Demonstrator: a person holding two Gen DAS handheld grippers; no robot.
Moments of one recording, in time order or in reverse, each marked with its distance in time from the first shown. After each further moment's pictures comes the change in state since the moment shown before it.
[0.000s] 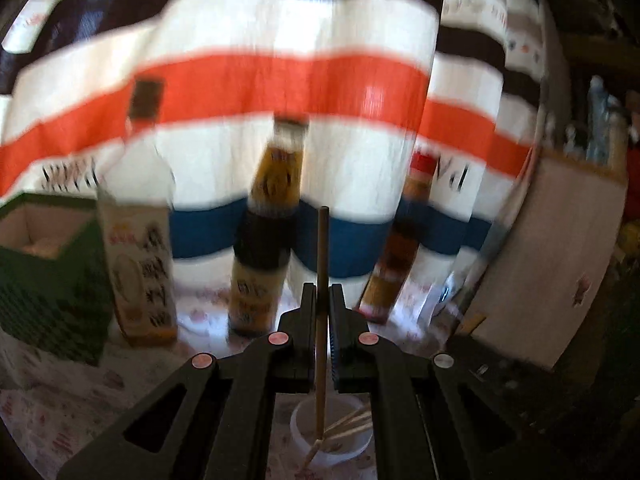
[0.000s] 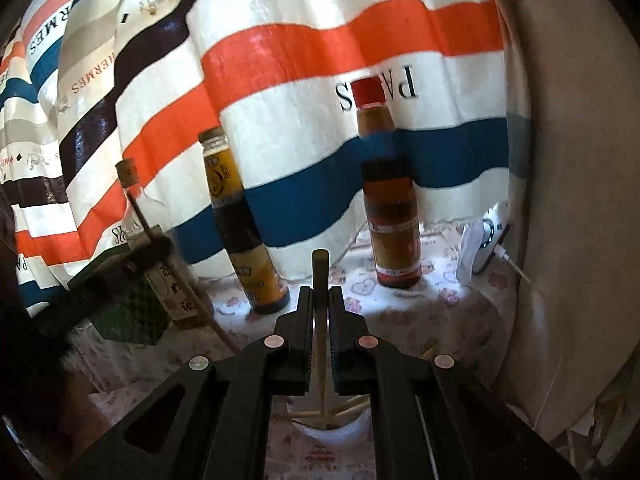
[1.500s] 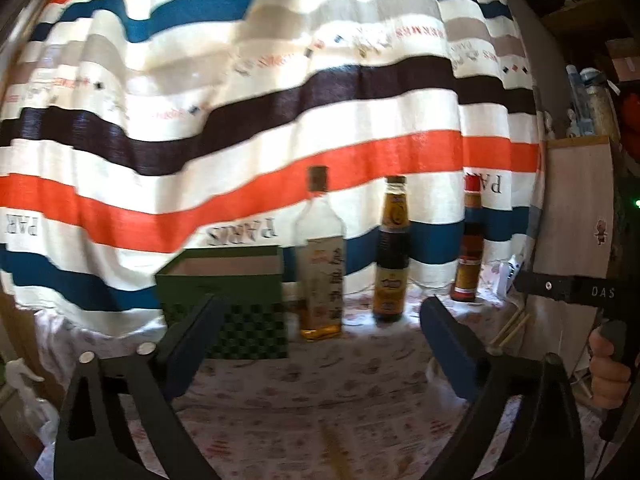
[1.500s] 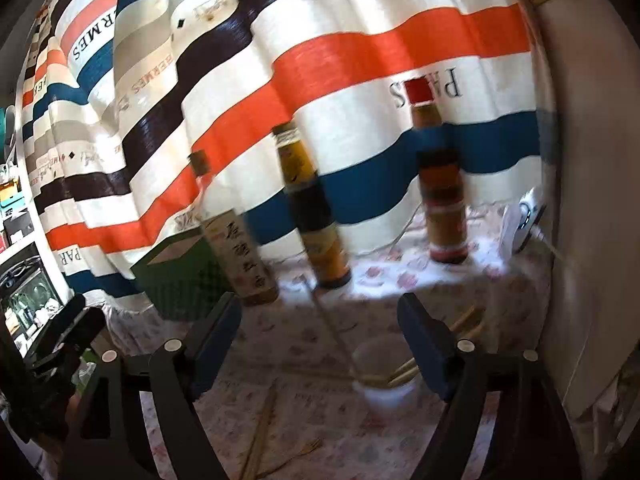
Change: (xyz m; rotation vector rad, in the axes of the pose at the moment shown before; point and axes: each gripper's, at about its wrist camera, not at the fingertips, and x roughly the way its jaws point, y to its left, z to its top) left arm -0.187 0.059 -0.039 0.188 -0.229 0.302; right arm -0.049 0.034 -0.015 0.006 0.032 0.178
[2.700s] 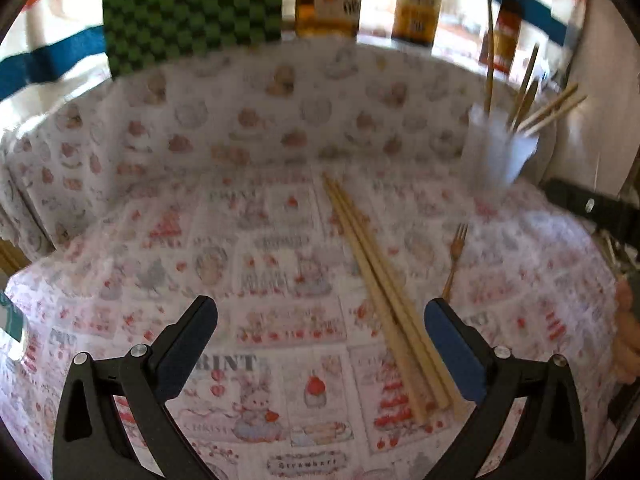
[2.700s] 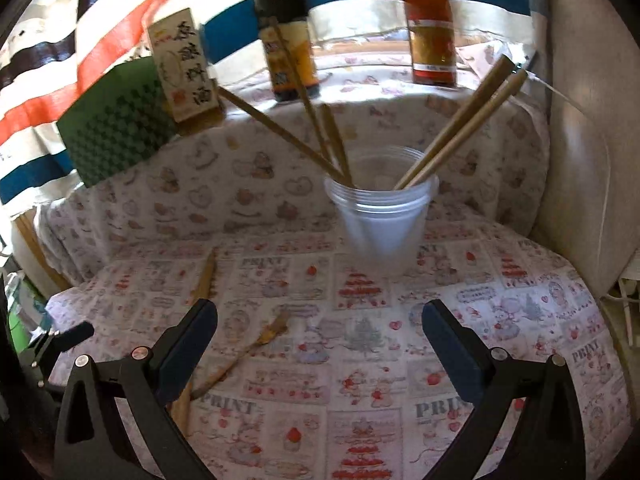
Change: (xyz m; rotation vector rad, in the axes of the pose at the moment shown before) left arm 0.076 0.010 -0.207 -0.028 0.714 -0.086; right arm 0.078 0.005 -0.155 -0.022 0.285 -0.233
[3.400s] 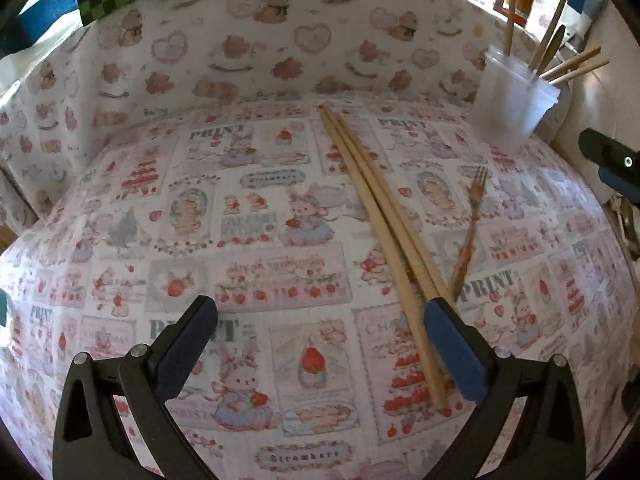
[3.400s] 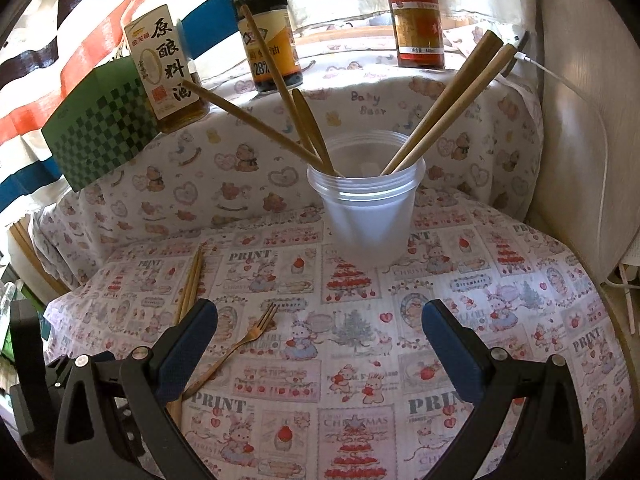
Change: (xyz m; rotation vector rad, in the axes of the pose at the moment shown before) left arm 0.029 0.002 -0.009 0.008 0.168 -0.005; right arm 0.006 -0.008 -0.001 0.034 0.035 -0.011
